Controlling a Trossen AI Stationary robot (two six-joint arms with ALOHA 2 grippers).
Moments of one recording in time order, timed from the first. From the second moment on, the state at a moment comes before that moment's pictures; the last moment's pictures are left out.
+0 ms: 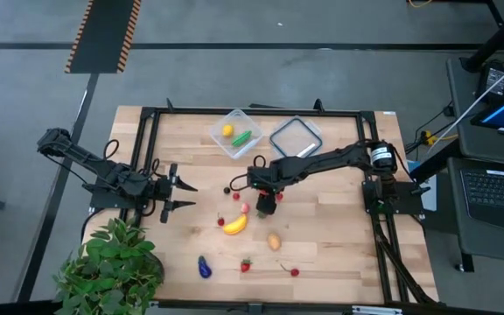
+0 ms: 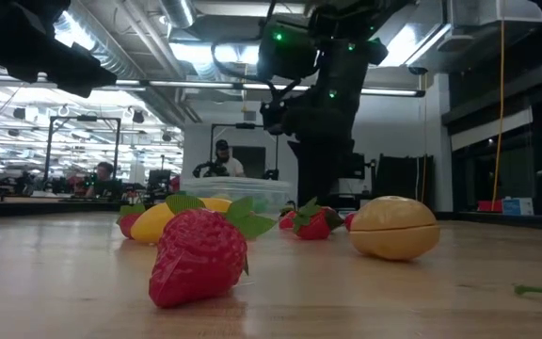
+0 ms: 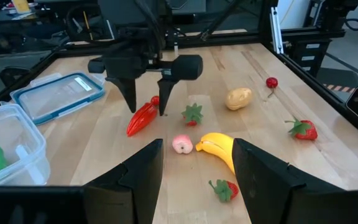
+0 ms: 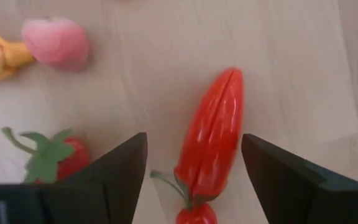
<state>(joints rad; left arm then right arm) -0.44 0.43 0.21 -0.06 -0.40 -0.08 0.00 2.01 1.40 -0.69 0.05 0.28</state>
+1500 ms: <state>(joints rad) -0.44 0.43 0.21 -0.06 -0.40 -0.10 -0.01 2.03 1.32 -0.48 0.03 0.29</state>
